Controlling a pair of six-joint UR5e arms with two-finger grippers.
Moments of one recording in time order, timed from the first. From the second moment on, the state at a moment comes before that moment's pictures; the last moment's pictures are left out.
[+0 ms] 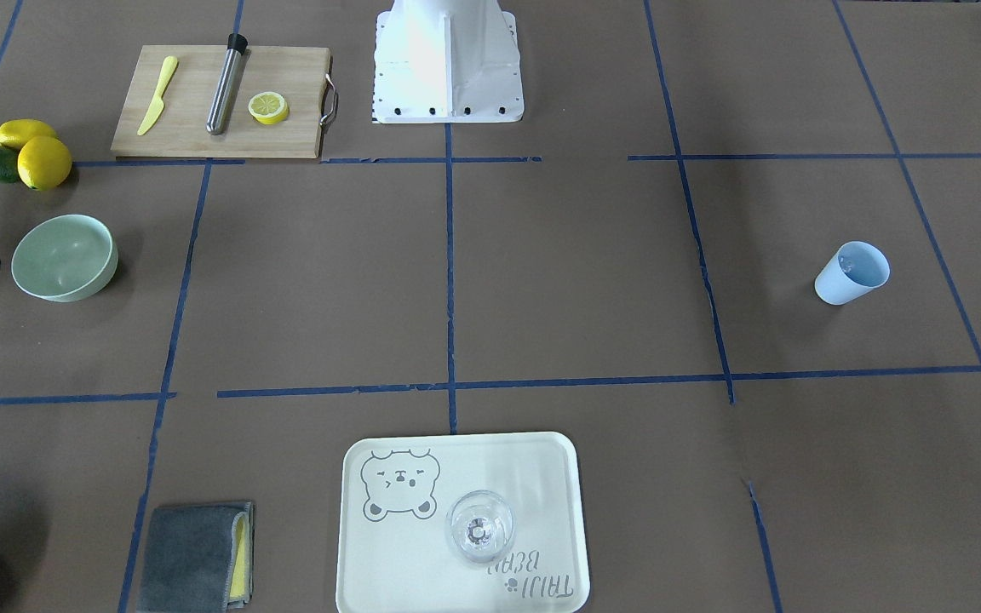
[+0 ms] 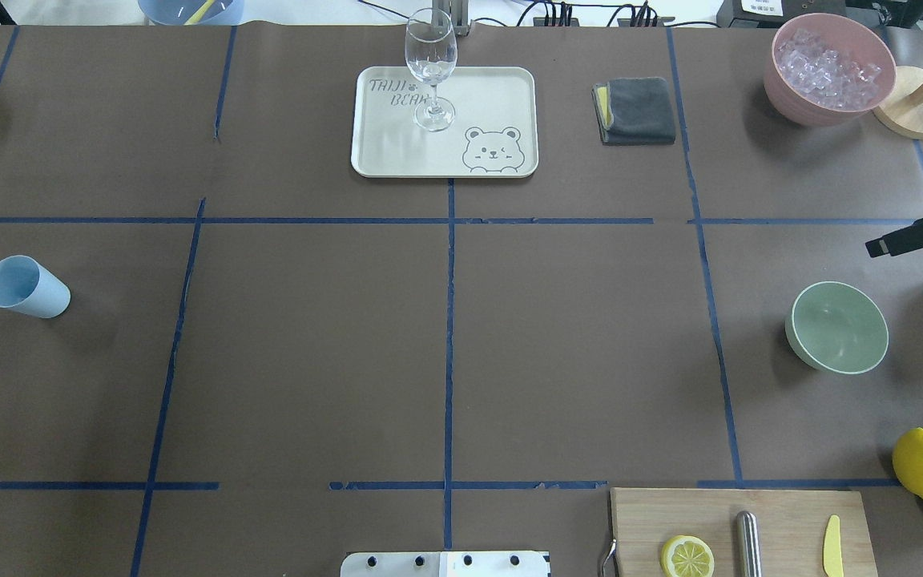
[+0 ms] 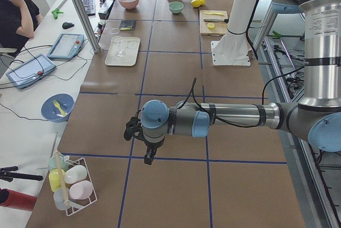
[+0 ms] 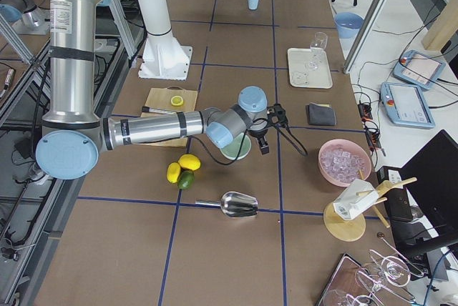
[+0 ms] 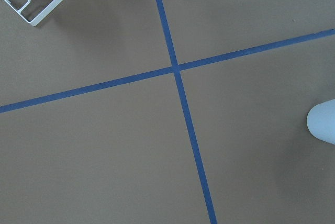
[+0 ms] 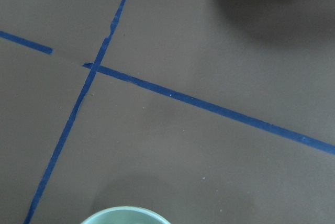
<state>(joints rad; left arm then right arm) -1.63 -1.46 -1.70 -1.65 -2.41 0.22 1.15 -1.67 1.75 -0.93 2.31 0.45</state>
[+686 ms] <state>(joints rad) -1.63 -1.46 -1.70 -1.65 -2.41 0.22 0.99 -1.74 1.68 -0.80 2.18 0.53</state>
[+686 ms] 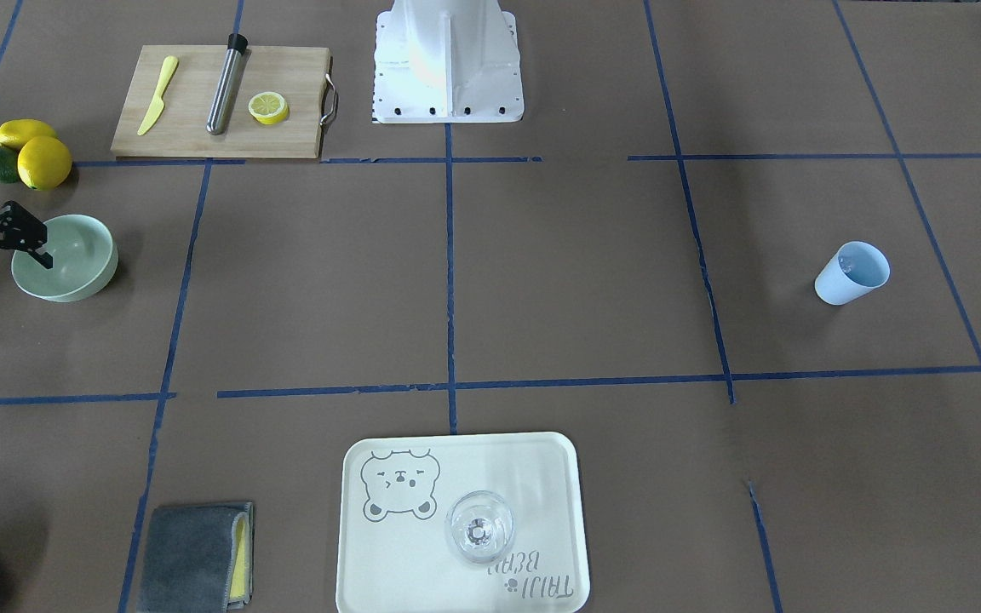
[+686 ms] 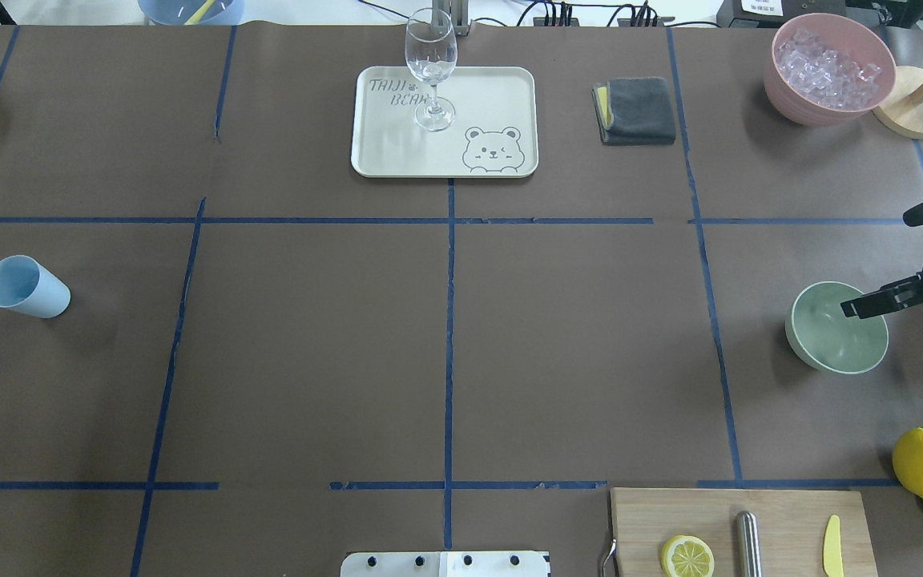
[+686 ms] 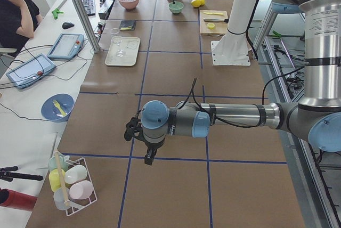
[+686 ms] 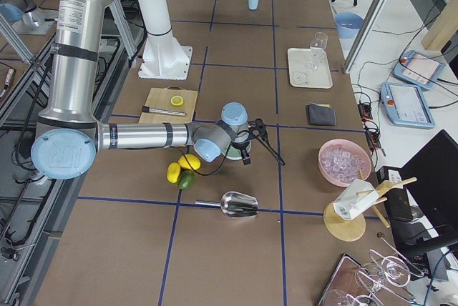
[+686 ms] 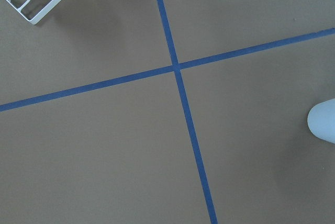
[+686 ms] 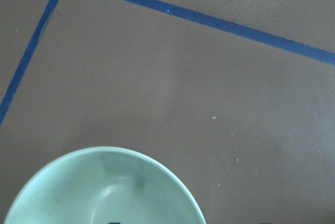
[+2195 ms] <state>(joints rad) -1.63 -1.46 -1.70 -1.65 -2.41 0.22 0.82 -1.31 1.77 -0.98 2.16 0.98</state>
